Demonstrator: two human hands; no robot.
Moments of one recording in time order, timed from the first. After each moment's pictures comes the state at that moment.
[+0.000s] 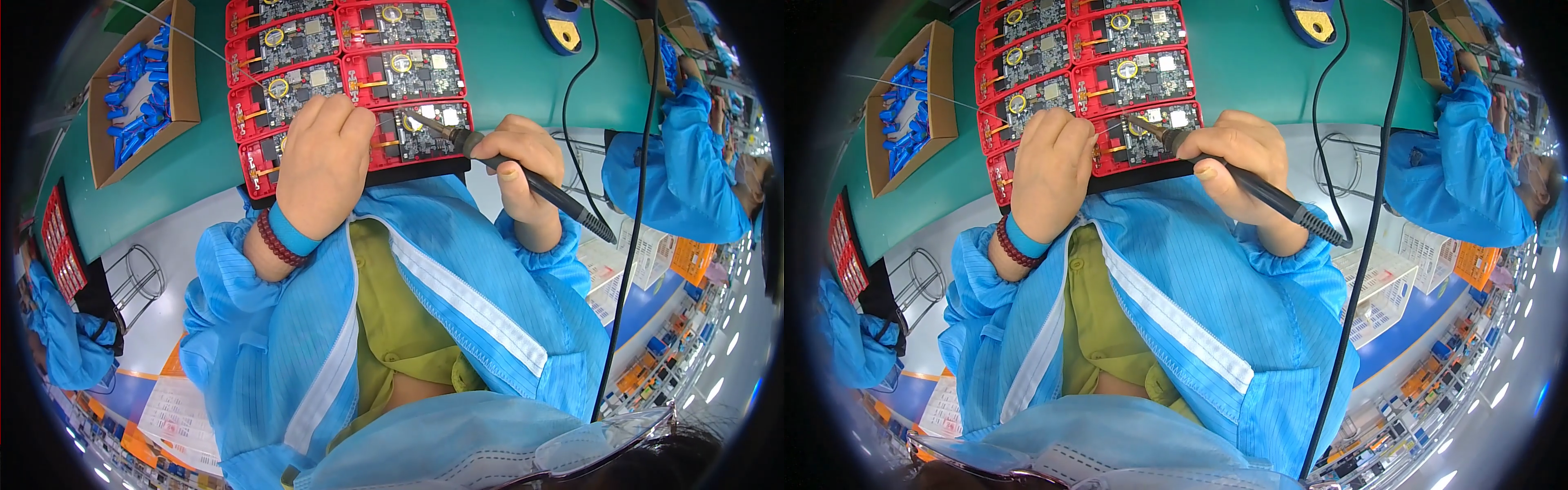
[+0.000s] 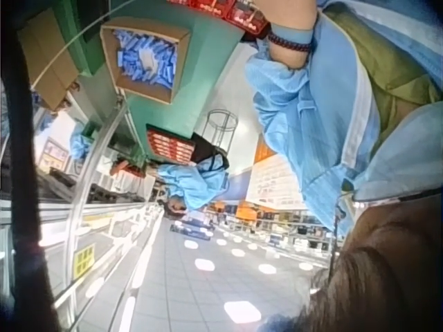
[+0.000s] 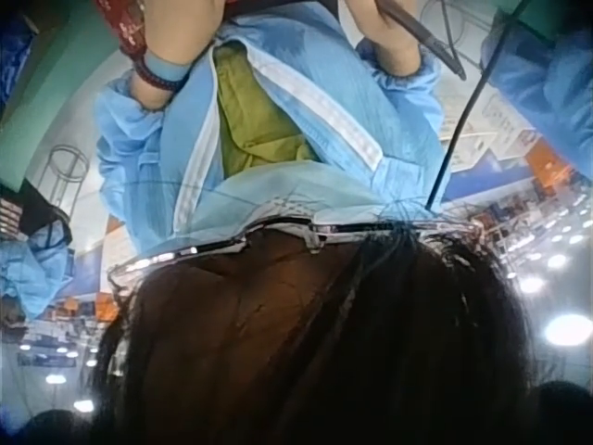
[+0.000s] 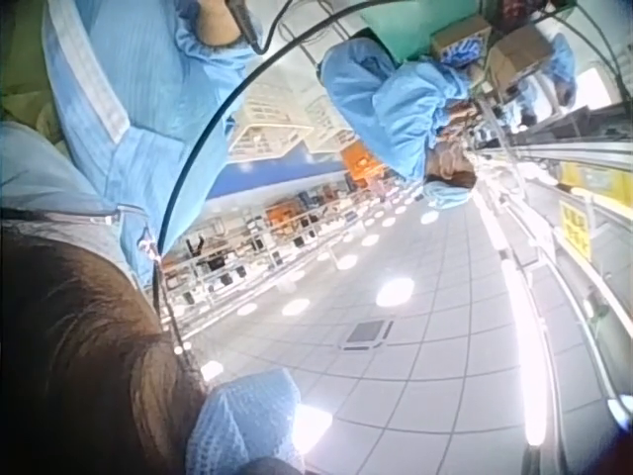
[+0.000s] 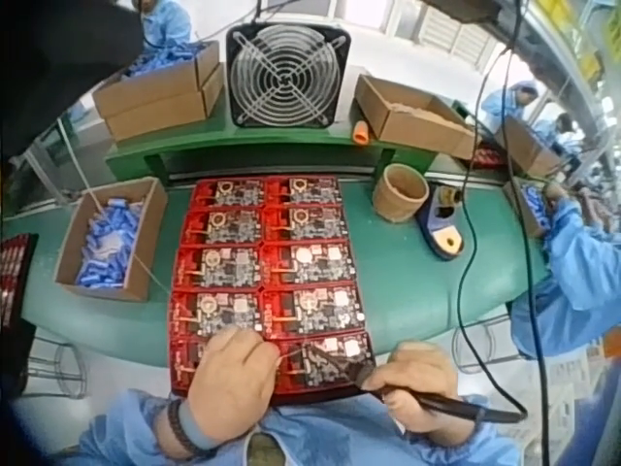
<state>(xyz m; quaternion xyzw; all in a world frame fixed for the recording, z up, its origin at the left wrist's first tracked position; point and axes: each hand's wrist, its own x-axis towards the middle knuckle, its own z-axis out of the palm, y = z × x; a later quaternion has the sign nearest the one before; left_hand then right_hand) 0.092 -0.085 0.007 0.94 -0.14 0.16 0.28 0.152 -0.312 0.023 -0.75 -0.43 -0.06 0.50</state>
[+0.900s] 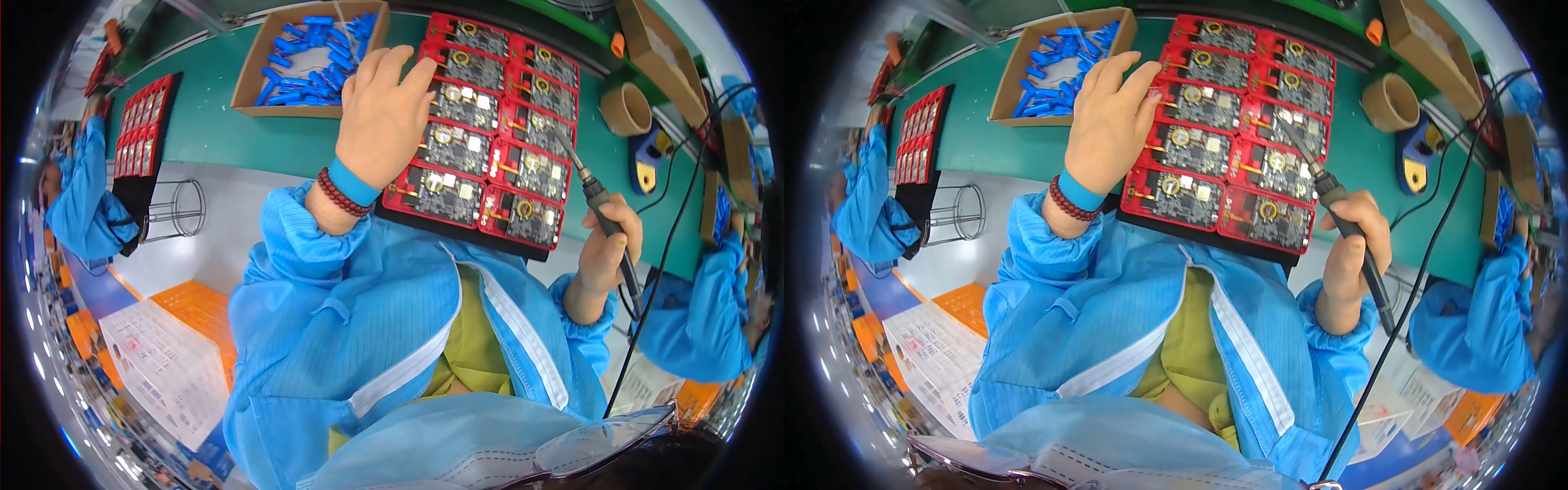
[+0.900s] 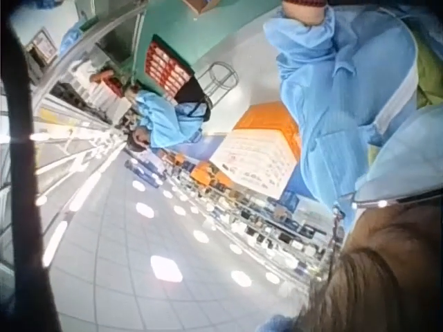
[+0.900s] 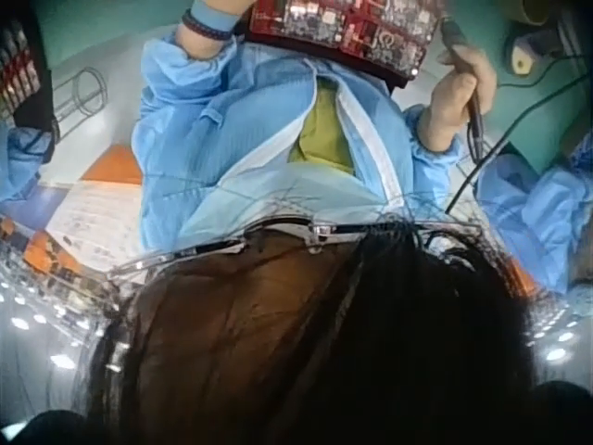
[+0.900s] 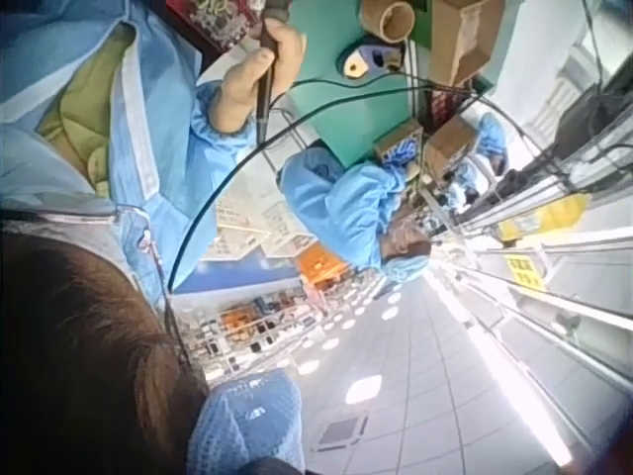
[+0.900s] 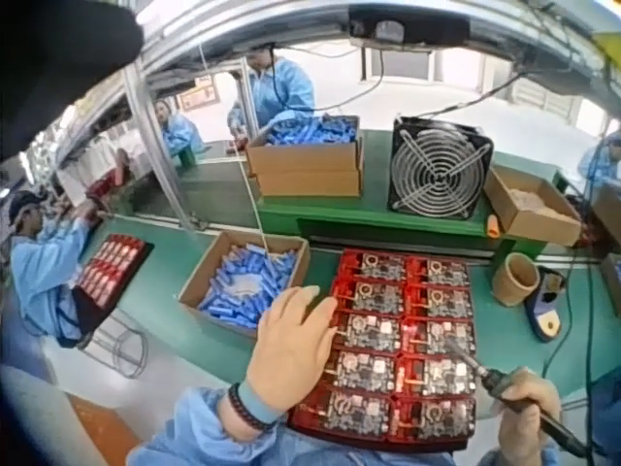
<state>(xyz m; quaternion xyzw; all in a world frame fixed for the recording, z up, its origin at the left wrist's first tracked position) 0.114 0.000 0.042 0.93 0.03 0.35 0.13 0.173 -0.292 0.042 -0.66 -0.40 -0.09 0.63</state>
